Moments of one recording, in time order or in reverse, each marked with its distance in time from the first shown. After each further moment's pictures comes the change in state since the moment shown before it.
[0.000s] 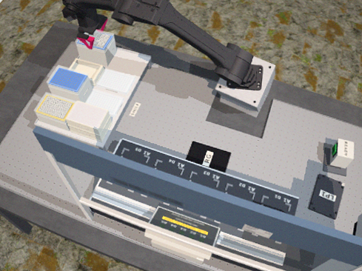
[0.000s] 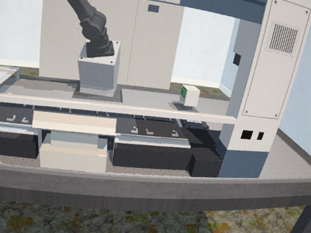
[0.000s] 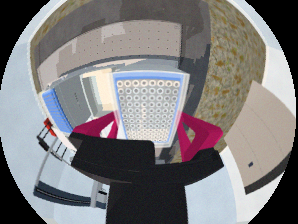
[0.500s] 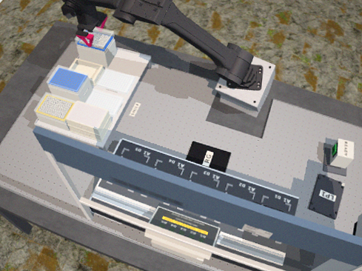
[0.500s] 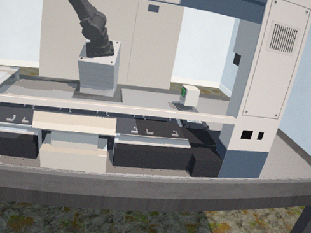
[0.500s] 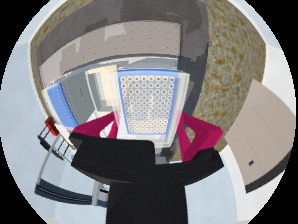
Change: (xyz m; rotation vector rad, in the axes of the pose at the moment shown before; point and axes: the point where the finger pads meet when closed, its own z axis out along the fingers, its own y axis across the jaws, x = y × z) arm 0.004 0.004 -0.018 -0.002 0.009 0.008
